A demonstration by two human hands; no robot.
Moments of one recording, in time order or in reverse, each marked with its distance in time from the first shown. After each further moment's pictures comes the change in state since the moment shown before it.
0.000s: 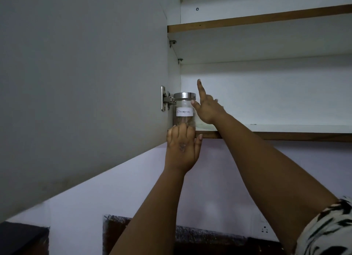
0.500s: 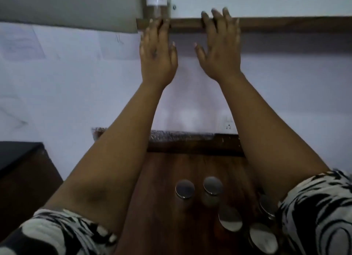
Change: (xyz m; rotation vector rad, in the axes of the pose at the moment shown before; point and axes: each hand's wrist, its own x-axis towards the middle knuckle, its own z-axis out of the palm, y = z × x) left_hand -0.039 0.027 -0.032 -0.173 -0.152 -0.176; right_hand -0.169 0.069 0.024 -0.414 0.457 -0.160
